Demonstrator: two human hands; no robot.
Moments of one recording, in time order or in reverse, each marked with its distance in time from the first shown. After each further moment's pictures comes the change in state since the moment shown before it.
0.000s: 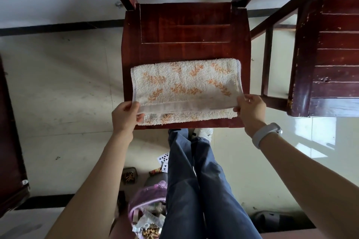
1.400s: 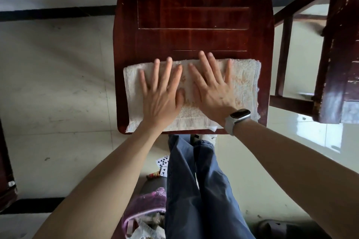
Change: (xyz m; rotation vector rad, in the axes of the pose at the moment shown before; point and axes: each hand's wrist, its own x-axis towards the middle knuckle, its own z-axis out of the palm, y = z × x) left_hand 0.044 -0.029 0.084 1.183 0.028 1.114; right_hand 0.018 -0.001 0.104 -1.034 -0.032 -1.262
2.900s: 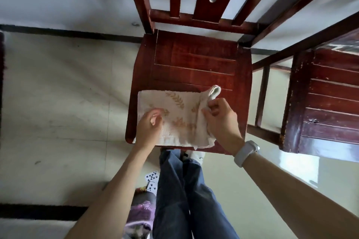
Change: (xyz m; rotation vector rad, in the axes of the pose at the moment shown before) left_hand -0.034 -0.005 -0.072 -1.107 -0.023 -0.705; right_hand -0.002 -0.017 -0.119 0.869 -0.093 0.640
